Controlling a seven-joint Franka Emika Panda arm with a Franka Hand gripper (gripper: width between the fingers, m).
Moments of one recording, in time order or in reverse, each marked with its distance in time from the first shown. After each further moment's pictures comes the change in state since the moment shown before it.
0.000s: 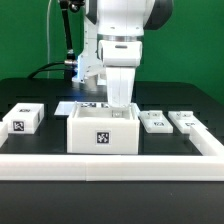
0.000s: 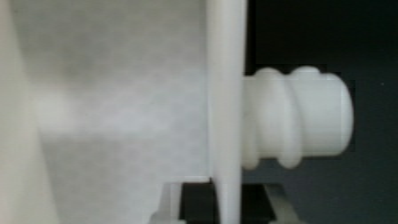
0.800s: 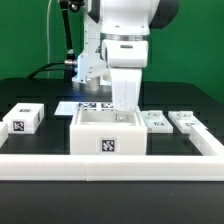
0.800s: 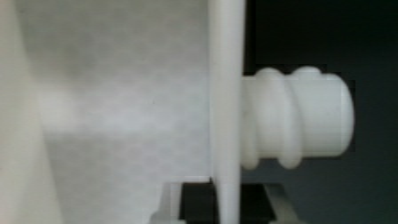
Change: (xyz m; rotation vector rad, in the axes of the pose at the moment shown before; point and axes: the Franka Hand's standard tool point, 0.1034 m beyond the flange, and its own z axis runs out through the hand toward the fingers) arm 0.010 0.041 -0.005 -0.007 -0.002 -0.017
